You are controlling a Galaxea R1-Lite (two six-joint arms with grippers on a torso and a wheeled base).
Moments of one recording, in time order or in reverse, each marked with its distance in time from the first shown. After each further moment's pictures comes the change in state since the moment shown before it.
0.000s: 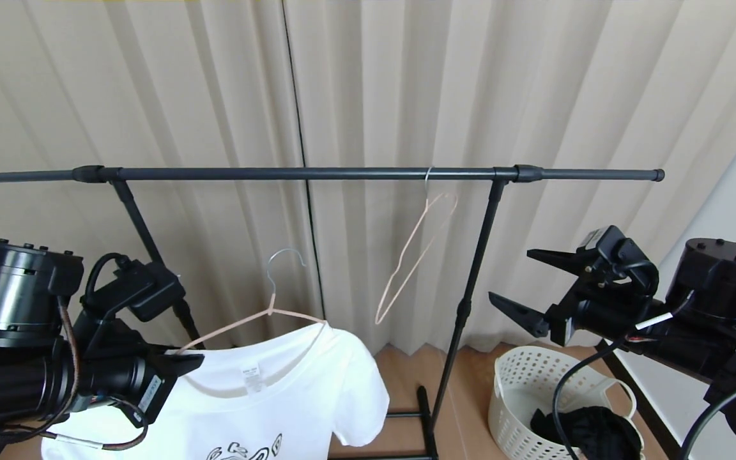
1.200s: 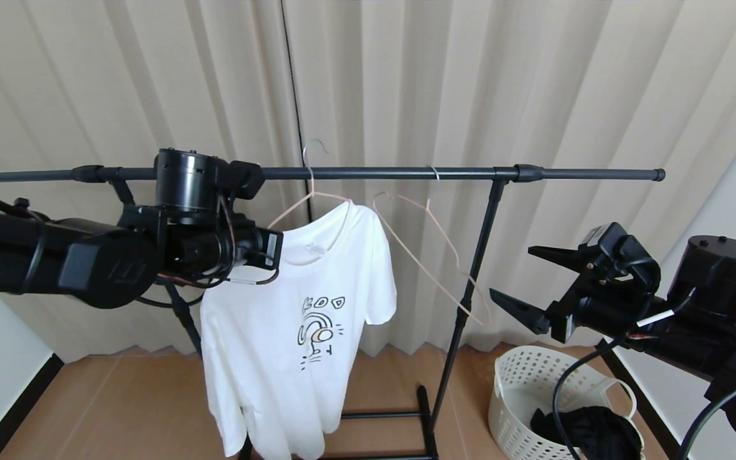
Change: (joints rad) left arm -0.117 0.468 -0.524 -0.245 0.236 -0.310; right arm -0.004 -0.004 -0.008 0.000 -0.001 0.000
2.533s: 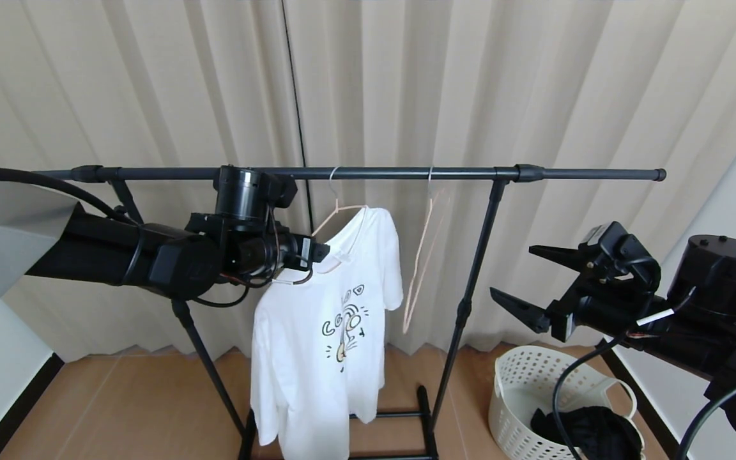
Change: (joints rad) left arm -0.054 0.154 -0.117 -0.004 0.031 -0.071; right arm -0.002 0.001 -0.003 0.000 -0.001 0.000
